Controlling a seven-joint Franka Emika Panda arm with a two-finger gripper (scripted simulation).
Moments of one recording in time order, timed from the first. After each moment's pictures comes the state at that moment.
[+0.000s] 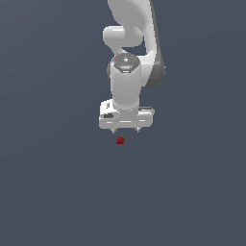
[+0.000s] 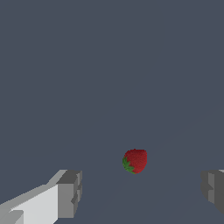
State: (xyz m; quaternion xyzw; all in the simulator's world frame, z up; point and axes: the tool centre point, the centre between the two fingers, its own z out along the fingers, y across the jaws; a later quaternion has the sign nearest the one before) arm 0.001 0.011 0.176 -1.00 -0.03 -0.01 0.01
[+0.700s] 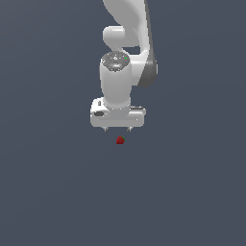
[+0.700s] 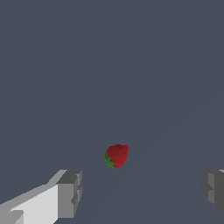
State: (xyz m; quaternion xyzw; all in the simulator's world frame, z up) arm -0.004 -0.022 0.179 -1.00 -0.01 0.00 -0.01
